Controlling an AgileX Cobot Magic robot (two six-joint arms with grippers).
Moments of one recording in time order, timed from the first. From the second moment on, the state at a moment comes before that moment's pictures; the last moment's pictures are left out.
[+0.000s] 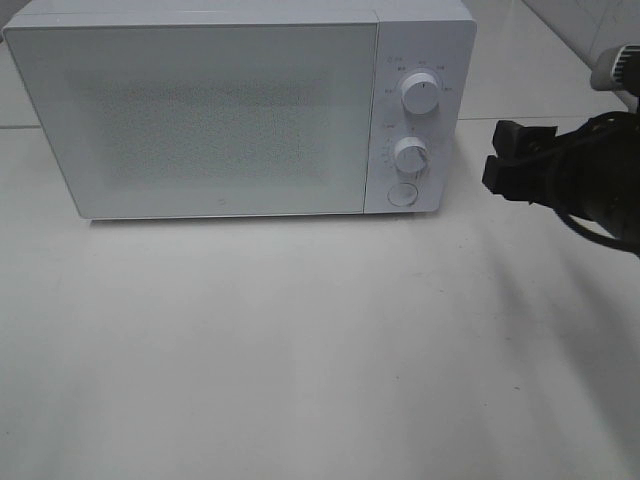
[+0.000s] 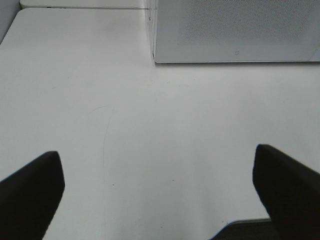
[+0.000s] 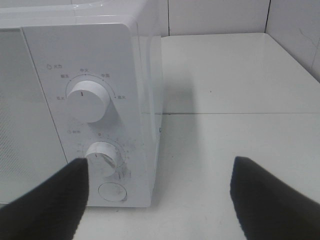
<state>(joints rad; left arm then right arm) -0.04 0.00 -0.52 -0.05 1.08 0.03 0.56 1.34 -0.32 0.68 -0.91 -0.38</state>
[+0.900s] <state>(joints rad) -0.04 0.00 -0.52 -0.05 1.08 0.03 0.86 1.72 -0.46 0.94 -1.15 -0.35</state>
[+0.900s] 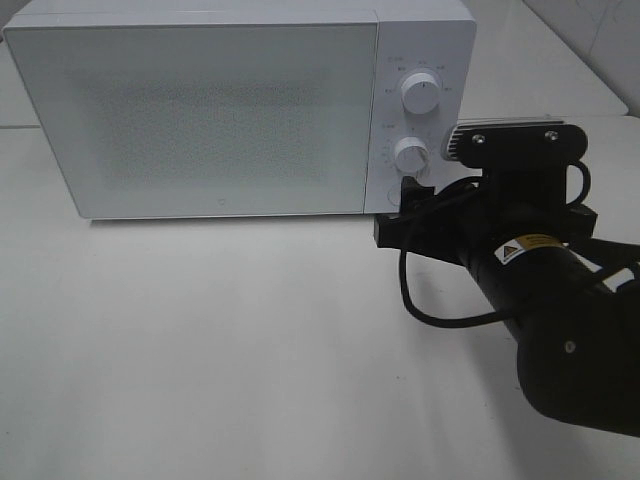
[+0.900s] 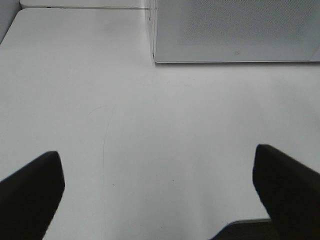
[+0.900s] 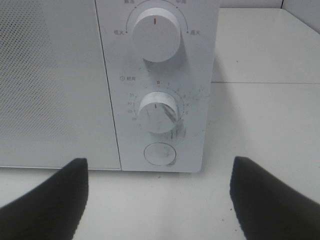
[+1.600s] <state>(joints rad) -0.04 0.00 -0.52 -0.05 1.08 0.03 0.88 1.74 -0.48 0.96 -1.15 -0.30</state>
